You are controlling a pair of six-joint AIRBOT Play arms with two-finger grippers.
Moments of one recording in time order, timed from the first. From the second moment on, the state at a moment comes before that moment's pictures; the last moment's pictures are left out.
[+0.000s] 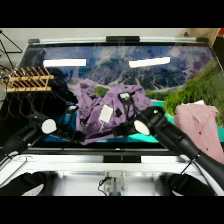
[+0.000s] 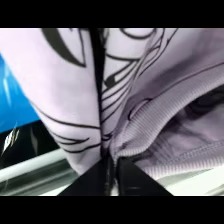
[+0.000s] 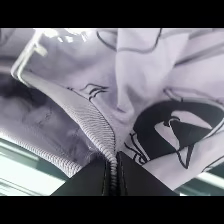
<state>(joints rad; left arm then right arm) -0.50 -1.04 0.70 1.24 -1.06 -1.67 0.81 -1.12 1.03 -1.53 1.20 2.02</state>
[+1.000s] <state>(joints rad) 0.05 -1.07 1.19 1.45 -1.20 -1.48 0.91 -1.12 0.89 -1.59 1.01 2.15</state>
